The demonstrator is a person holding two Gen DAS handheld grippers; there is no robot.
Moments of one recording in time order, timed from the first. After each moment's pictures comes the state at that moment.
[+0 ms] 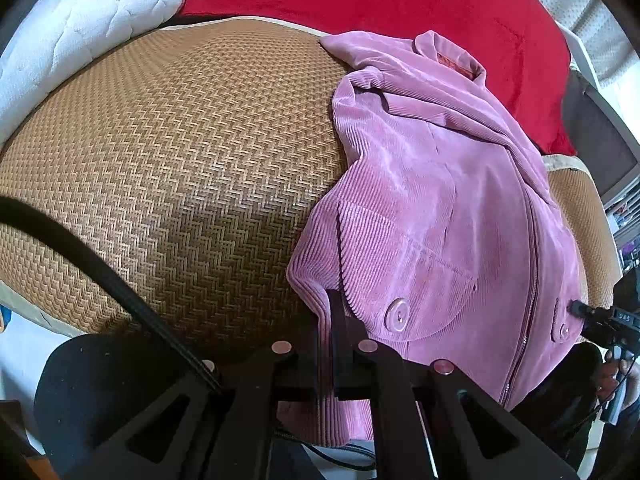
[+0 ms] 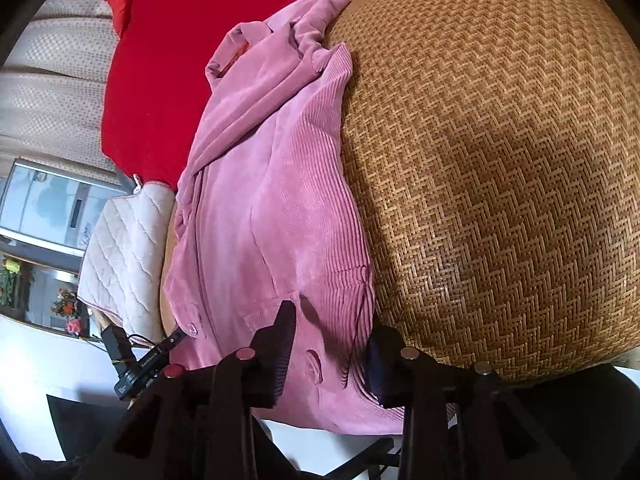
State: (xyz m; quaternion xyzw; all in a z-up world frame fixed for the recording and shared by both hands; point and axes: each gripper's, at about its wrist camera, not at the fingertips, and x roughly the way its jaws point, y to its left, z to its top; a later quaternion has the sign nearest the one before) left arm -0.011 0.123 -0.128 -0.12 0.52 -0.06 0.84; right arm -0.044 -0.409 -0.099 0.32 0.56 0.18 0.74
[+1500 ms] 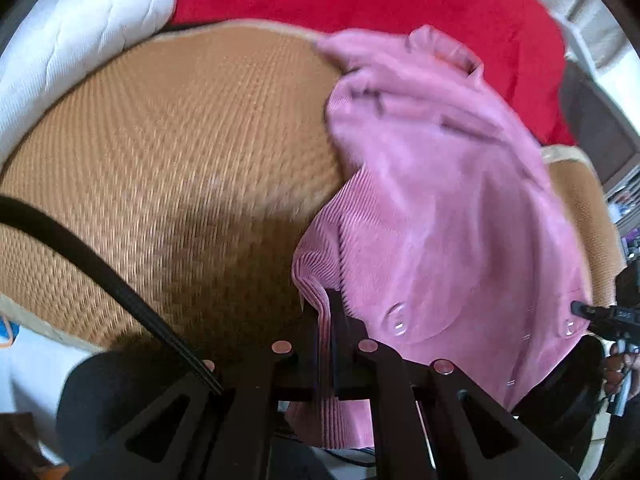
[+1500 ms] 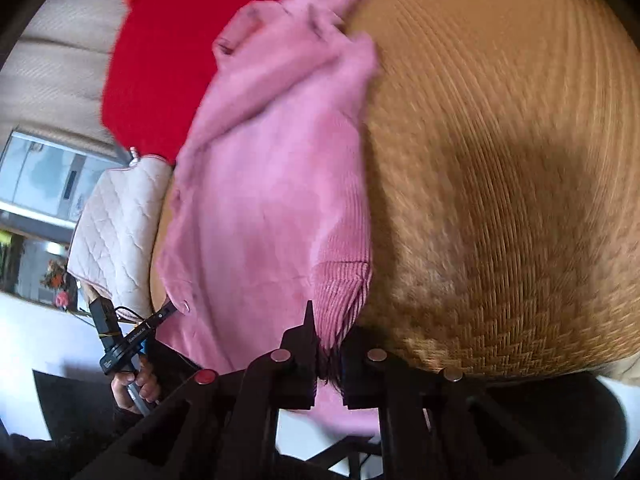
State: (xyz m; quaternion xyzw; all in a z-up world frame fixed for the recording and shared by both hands) left arm 0.012 0.121 -0.119 -0.10 0.51 -0.08 0.85; right arm -0.042 -0.367 -0.093 0.32 0.57 0.21 0.72
